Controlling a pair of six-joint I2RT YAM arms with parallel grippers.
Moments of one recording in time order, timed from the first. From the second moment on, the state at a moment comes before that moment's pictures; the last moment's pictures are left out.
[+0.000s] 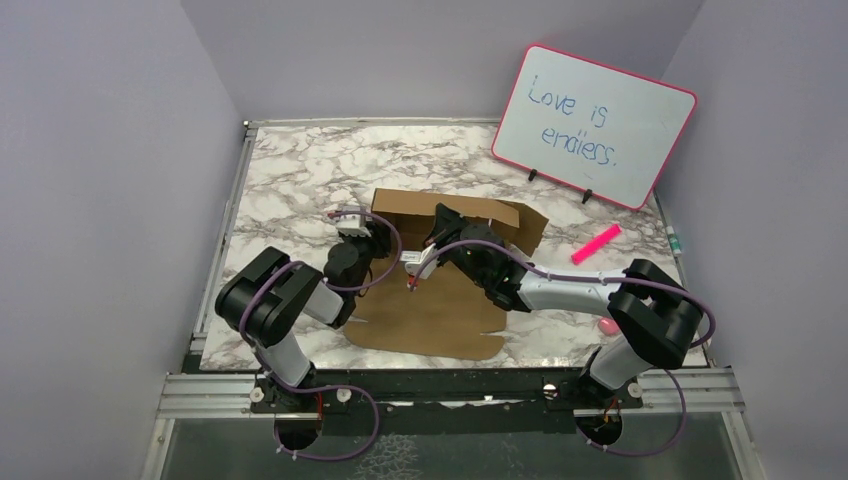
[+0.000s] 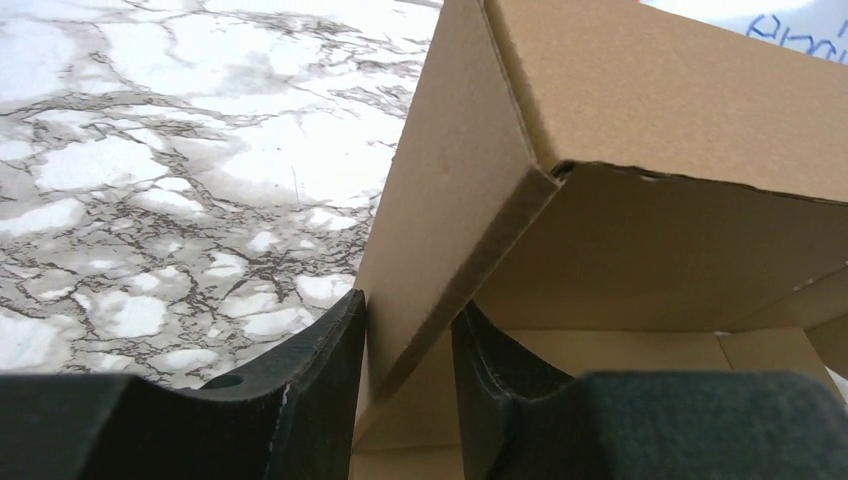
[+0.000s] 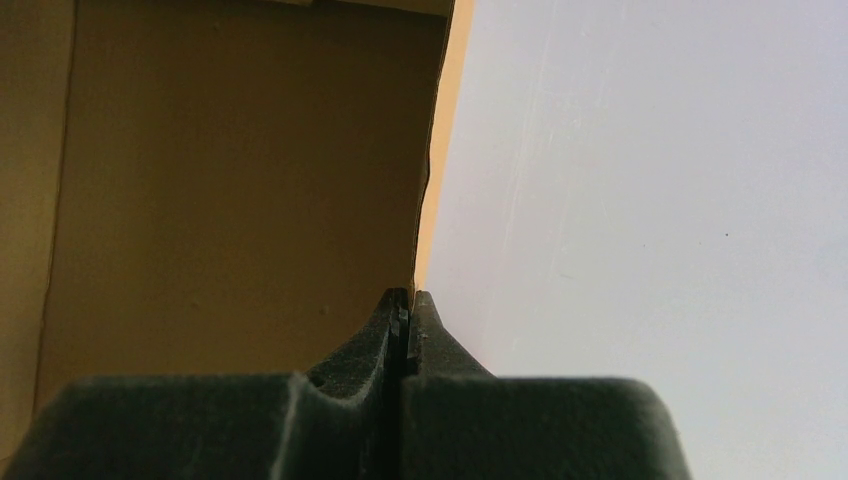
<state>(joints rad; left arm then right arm) -0.49 1.66 0.31 1.32 -0.20 -0.32 0.93 1.56 0.76 0.60 0.24 -1.57</state>
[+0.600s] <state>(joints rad) -0.58 1.84 0.39 1.46 -0.48 -0.32 0.93 1.56 0.77 0.58 0.25 -1.57</state>
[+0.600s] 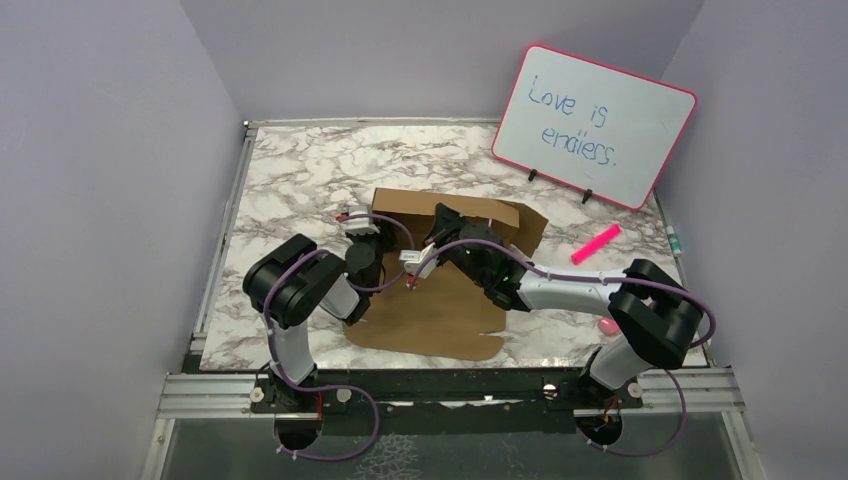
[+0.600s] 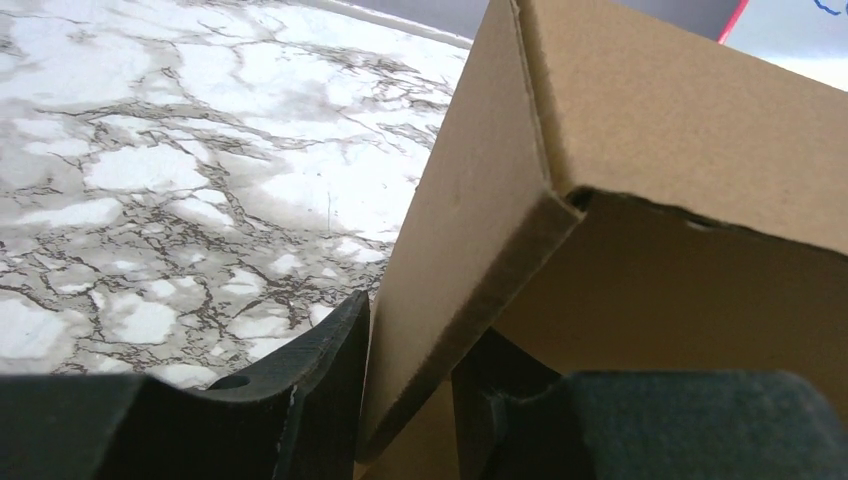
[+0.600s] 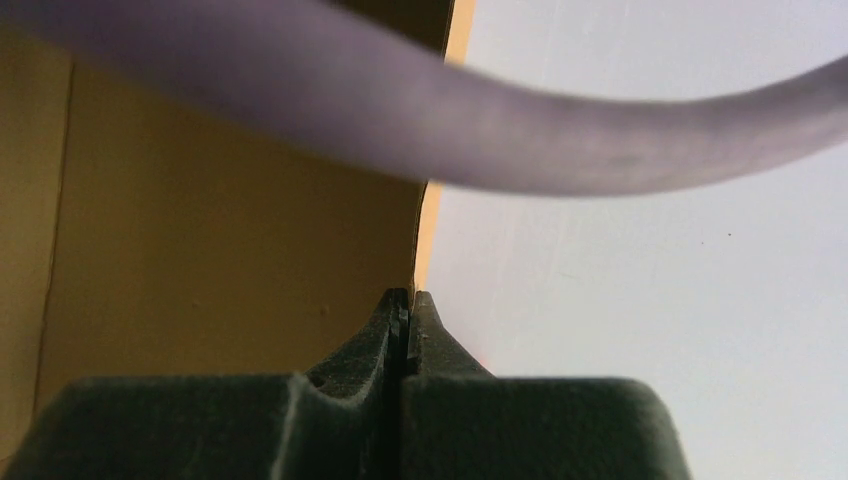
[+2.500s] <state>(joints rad) -0.70 1.81 0.49 1.28 -0.93 -0.44 0.96 1.54 0.82 0.48 0.27 -1.42</state>
